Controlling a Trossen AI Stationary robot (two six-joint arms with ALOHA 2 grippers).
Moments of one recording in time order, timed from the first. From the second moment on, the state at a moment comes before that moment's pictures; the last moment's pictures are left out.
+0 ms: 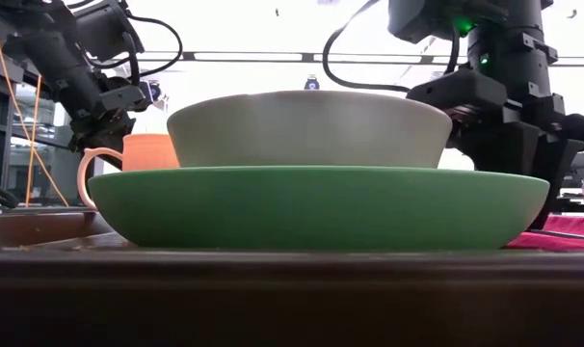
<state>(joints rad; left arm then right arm) 0.23 0.84 0.44 -0.52 -0.18 -0.53 0.32 1.72 1.03 -0.75 -0.09 1.48</state>
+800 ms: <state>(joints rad) 0.23 0.84 0.44 -0.51 -0.18 -0.53 0.32 1.76 1.03 -0.75 -0.12 1.48</state>
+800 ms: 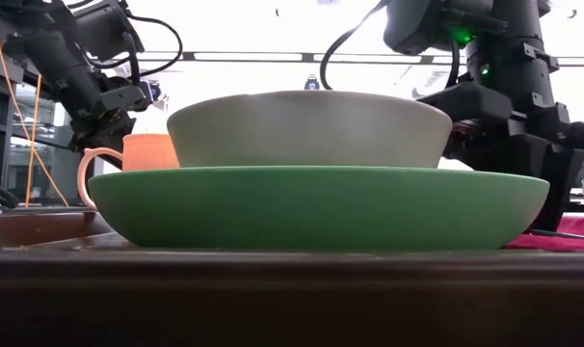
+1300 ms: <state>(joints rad) 0.23 0.84 0.44 -0.51 -0.18 -0.53 0.32 1.76 1.03 -0.78 -0.12 1.55</state>
